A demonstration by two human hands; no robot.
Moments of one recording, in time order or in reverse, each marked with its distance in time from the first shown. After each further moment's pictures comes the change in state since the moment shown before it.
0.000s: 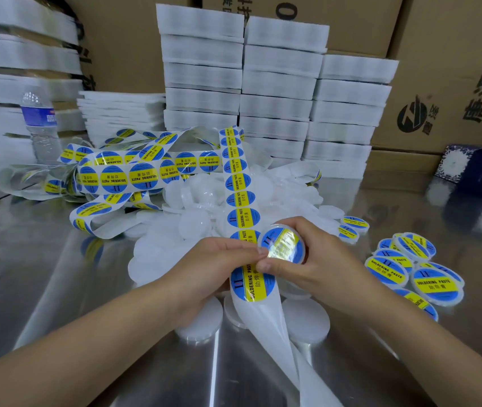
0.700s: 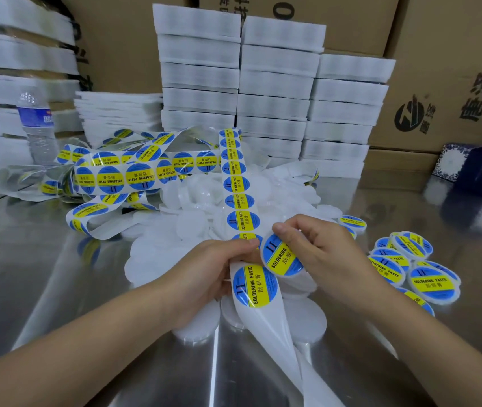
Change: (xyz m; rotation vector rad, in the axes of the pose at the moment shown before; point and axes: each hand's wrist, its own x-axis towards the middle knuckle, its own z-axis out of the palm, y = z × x) left_hand -0.003 0.006 0.005 -0.061 -0.015 -0.081; right_hand 0.005 0.004 -0.004 -0.049 0.139 -0.038
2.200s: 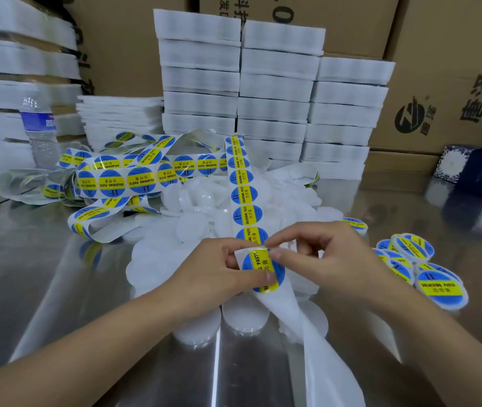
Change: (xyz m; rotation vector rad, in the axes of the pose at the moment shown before) left_hand 0.000 -0.002 -0.003 0.361 -0.007 0.310; right_hand -0.004 -0.004 -0.014 0.050 -0.113 -0.131
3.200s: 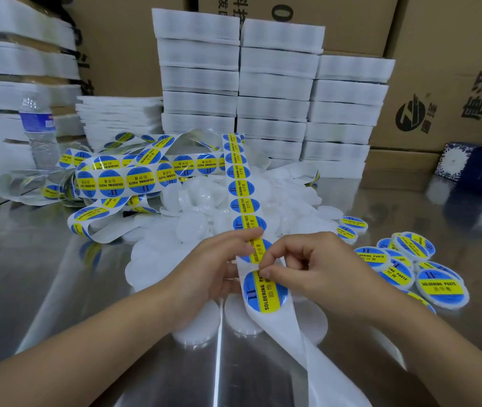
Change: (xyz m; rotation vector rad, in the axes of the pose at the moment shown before) left_hand 0.002 0.005 0.000 -0.453 -0.008 -0.208; right_hand -0.005 -0.016 0.007 -0.042 -0.136 0.088
